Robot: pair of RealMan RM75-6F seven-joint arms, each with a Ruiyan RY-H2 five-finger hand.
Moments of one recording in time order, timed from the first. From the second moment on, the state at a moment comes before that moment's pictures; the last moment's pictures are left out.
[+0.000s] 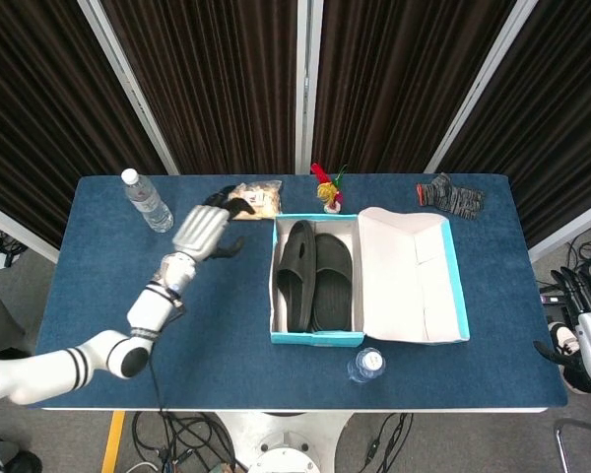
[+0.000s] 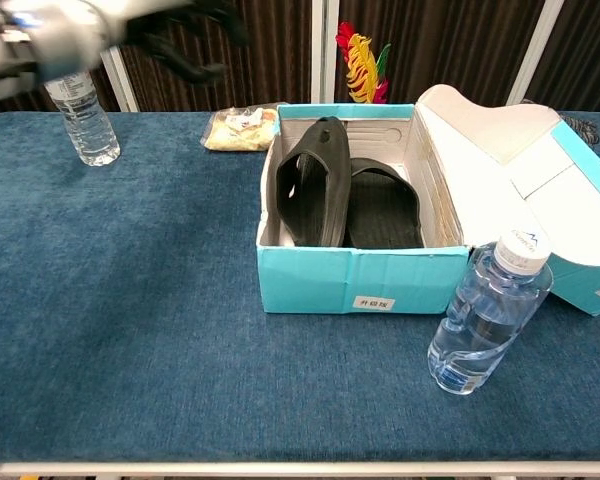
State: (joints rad) left arm -0.89 -1.48 -0.24 -1.40 1.06 0.99 0.00; right arm 0.10 -0.94 0.07 -1.64 -1.47 1.42 0.12
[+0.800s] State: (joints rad) left arm -0.25 -1.17 0.05 -1.64 1.28 1.56 0.07; right arm 0.08 -1.02 0.05 -1.56 -1.50 1.45 0.15
